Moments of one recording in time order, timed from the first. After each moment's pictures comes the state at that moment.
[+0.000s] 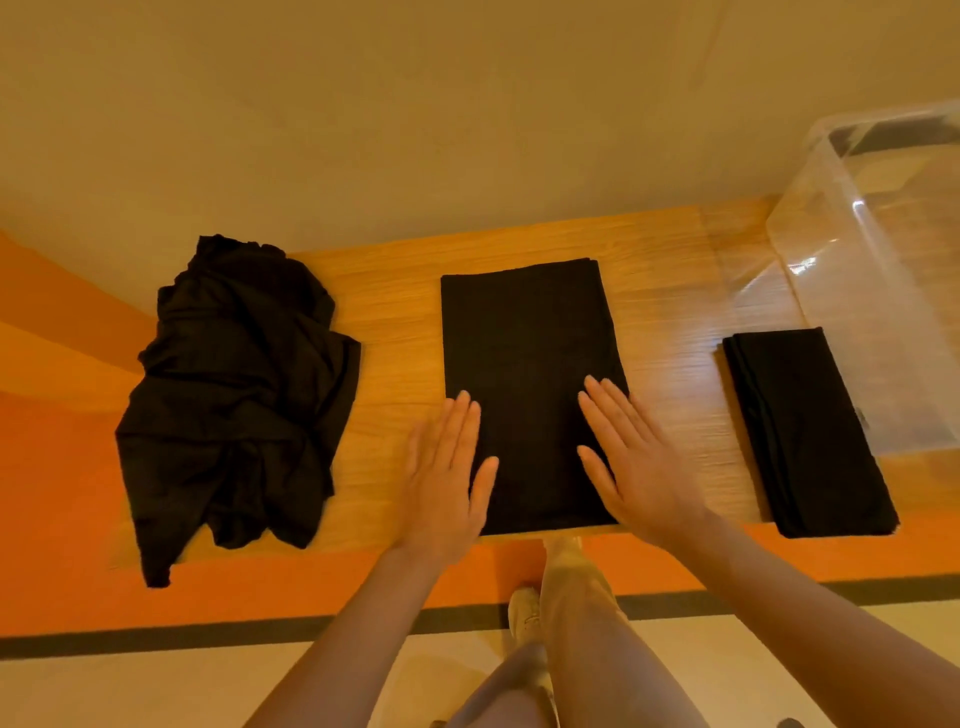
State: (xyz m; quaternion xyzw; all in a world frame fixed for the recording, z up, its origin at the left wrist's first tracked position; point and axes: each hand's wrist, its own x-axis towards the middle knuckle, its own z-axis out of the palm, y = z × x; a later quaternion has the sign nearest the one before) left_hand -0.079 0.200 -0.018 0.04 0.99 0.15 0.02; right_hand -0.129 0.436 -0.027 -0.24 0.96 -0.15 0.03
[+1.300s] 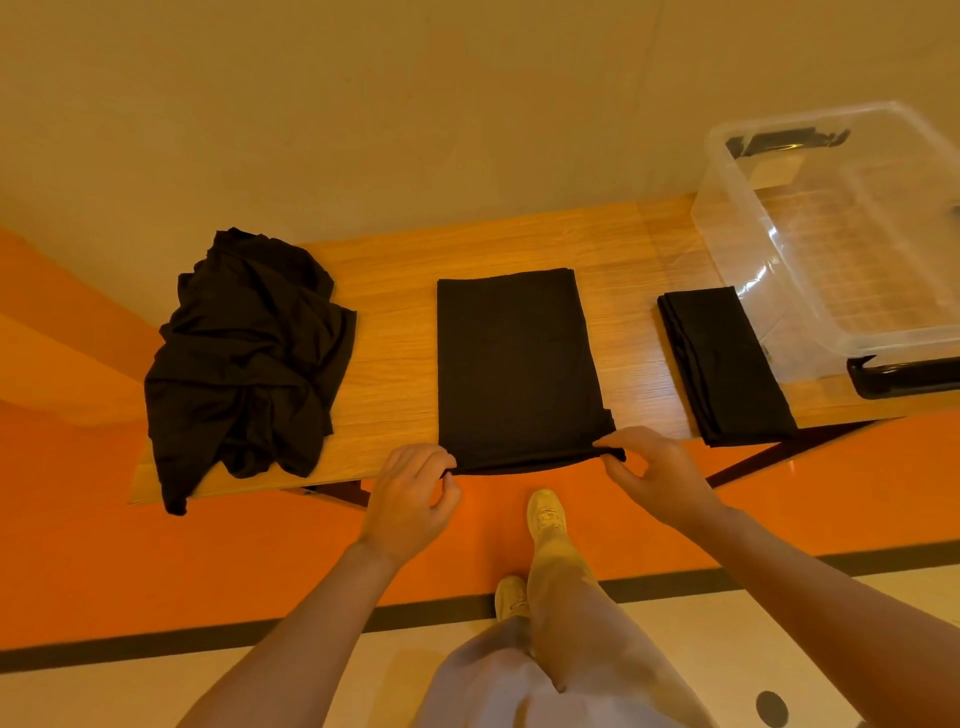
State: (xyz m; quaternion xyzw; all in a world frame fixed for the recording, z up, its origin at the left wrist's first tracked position) left_hand 0.009 0.192 -0.016 0.15 0.95 0.24 -0.13; right_hand -0.038 0.499 -0.009 -0.15 0.91 -0.38 0.05
